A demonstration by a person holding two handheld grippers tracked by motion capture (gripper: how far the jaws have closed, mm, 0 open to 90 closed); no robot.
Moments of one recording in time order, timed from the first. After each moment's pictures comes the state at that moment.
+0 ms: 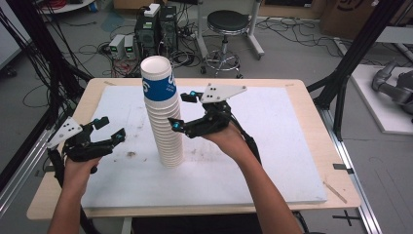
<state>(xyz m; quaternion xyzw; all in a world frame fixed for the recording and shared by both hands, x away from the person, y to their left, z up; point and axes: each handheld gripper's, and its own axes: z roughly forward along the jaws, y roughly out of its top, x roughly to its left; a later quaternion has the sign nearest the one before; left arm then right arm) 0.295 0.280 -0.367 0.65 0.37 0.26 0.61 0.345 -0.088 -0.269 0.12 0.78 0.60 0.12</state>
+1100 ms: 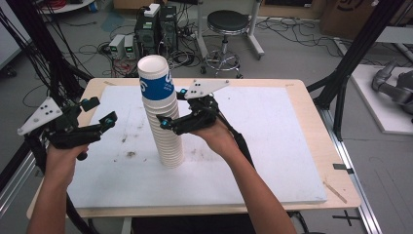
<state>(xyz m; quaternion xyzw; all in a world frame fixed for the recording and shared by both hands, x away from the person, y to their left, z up) 0.288 0.279 -0.291 0.64 0.31 0.28 0.64 0.352 -0.062 -0.265 0.13 0.80 0.57 0.12</state>
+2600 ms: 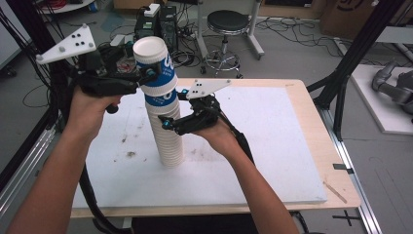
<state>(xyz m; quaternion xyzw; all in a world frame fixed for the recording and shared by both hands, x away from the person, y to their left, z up) 0.317 0.176 -0.156 0.67 0.17 0.23 0.68 0.352 -0.066 -0.264 0.13 0.81 0.56 0.12</state>
